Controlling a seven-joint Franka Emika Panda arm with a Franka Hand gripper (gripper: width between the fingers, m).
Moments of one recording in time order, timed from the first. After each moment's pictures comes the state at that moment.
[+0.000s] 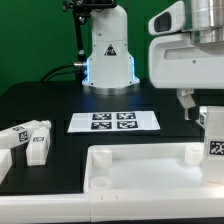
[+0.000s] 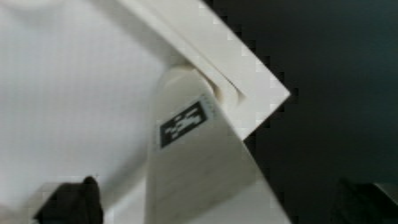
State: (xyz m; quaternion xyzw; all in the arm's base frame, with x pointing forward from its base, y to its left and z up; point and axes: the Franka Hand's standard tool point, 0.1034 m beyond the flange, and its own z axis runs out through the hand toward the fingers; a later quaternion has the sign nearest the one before) arm 0.639 0.111 0.114 -0.96 0.27 -0.08 0.05
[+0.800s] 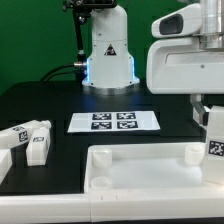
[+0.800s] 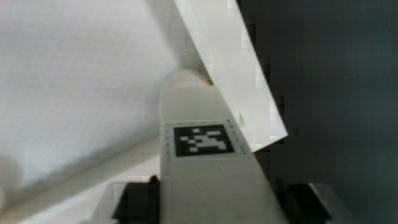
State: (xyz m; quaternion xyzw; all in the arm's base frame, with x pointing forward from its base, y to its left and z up) arm 0.634 0.119 0.109 -0.95 0.31 -0.07 0.04
